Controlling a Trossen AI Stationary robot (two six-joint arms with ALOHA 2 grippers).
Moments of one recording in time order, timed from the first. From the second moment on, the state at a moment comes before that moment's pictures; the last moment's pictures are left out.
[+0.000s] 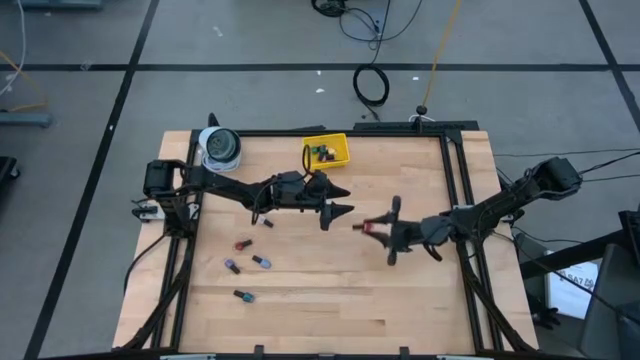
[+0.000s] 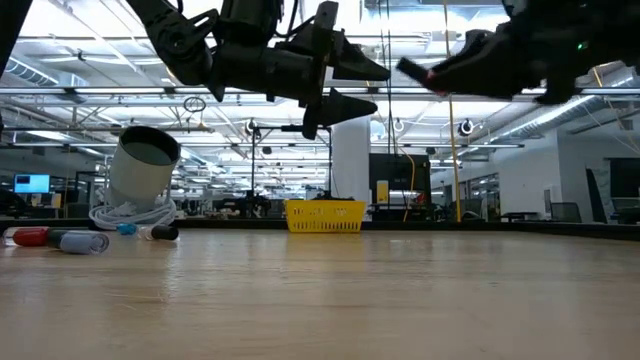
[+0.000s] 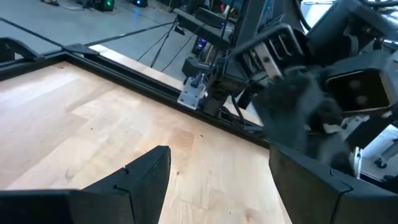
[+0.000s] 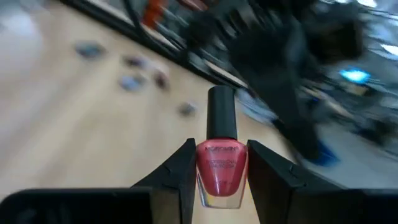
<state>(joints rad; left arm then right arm) 0.09 1.80 0.94 0.75 0.08 -0.38 0.35 1.18 0.36 0.64 0.50 -0.43</state>
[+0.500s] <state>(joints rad) 0.09 1.80 0.94 0.72 0.08 -0.37 0.34 1.14 0.36 1.20 -0.54 0.11</state>
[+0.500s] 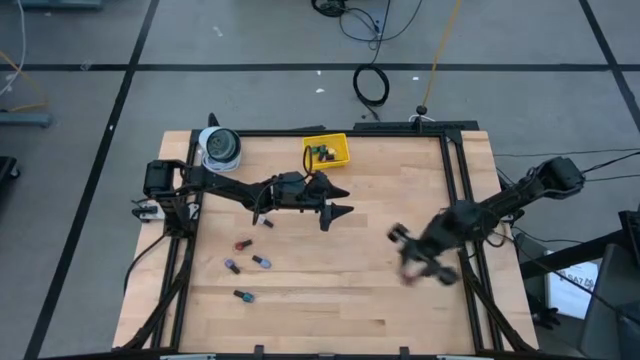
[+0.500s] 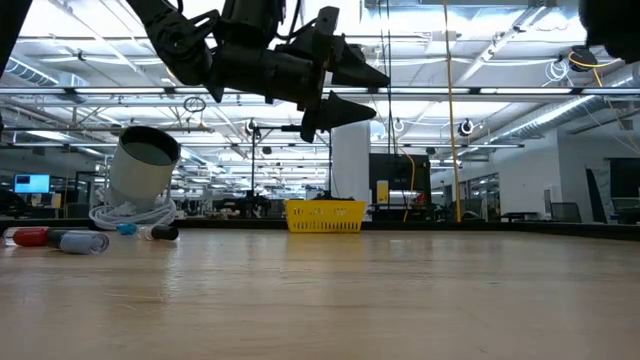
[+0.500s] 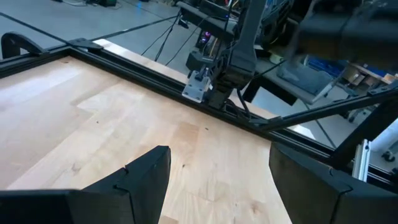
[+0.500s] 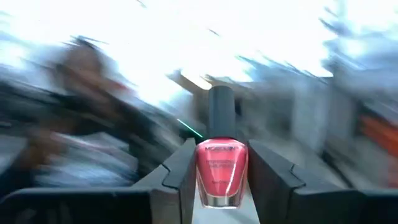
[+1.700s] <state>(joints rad) 0.09 1.80 0.94 0.71 0.02 -0.56 0.25 1.14 0.36 0.49 0.37 -0.26</state>
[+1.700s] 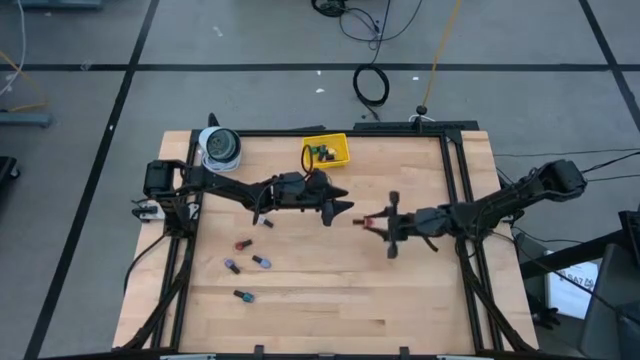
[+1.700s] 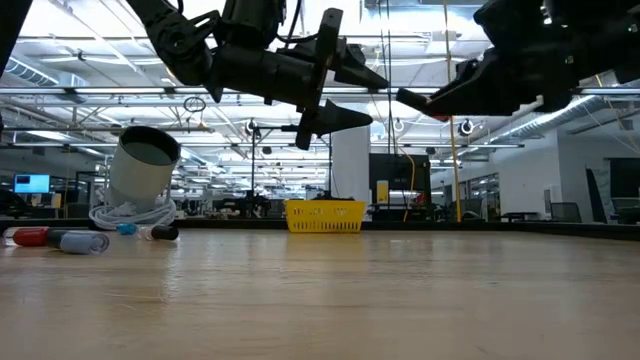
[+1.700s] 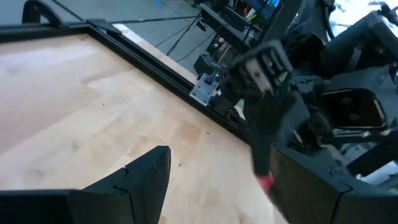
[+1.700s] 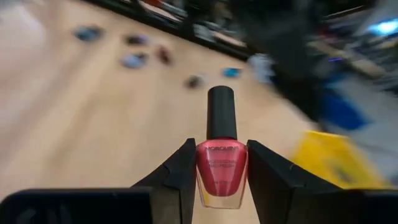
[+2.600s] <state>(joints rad) 0.02 1.85 1.11 0.54 -0.02 -0.60 0.29 1.15 0.36 0.56 0.66 -0.48</state>
